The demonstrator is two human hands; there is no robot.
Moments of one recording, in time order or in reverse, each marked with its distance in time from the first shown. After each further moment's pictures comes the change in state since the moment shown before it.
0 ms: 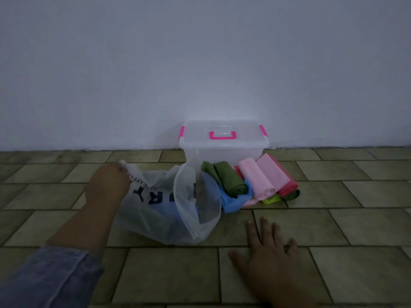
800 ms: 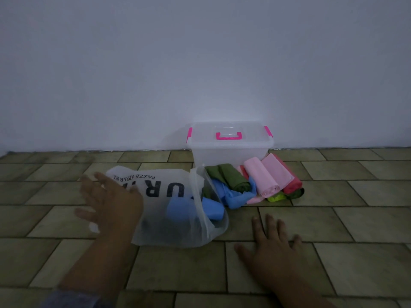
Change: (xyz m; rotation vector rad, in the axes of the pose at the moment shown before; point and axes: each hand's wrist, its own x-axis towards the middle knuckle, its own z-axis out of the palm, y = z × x) left_hand -0.068 -0.018 0.006 -0.104 0.164 -0.221; right_hand 0.000 0.002 -0.001 0.024 0.027 -0.009
